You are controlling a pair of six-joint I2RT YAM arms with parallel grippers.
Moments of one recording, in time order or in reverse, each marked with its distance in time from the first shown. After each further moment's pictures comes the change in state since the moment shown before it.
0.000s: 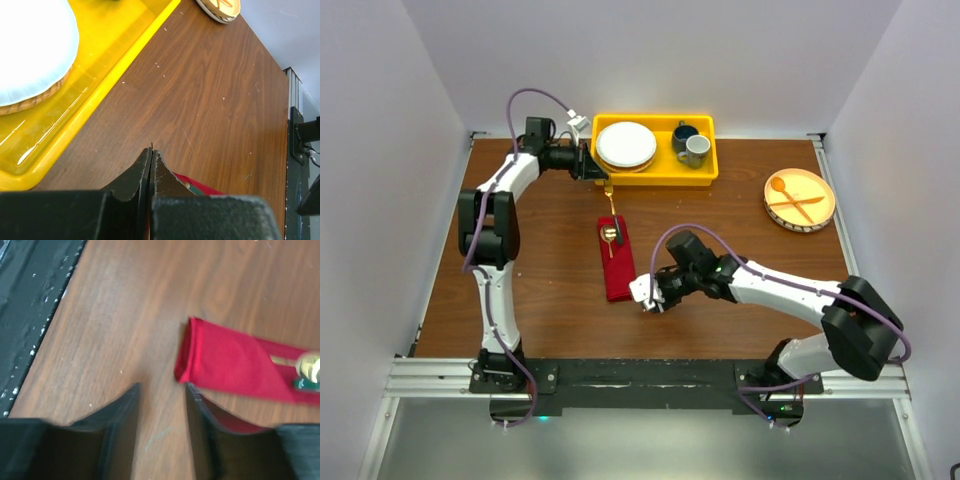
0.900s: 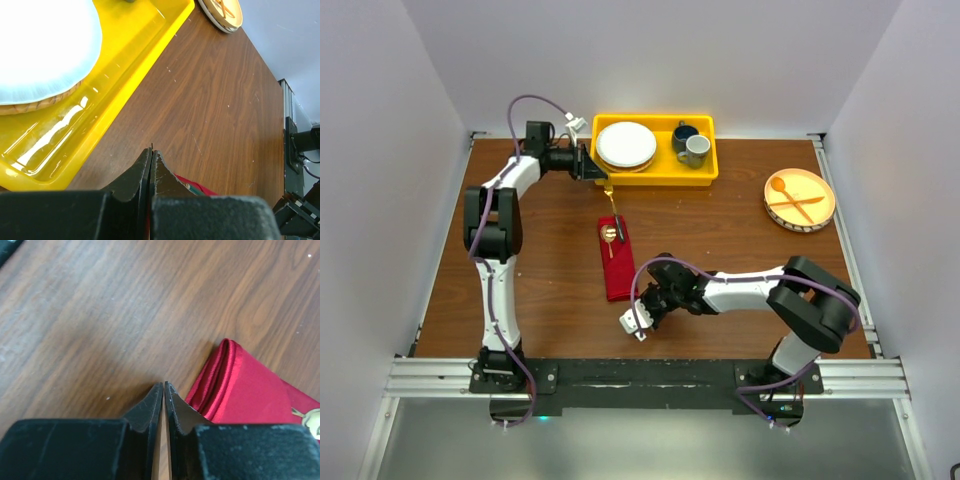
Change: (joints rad) left arm 0.020 0.107 0.040 0.108 0.035 -0.104; right arm 0.126 0.248 -0.105 0.323 0.132 -0.273
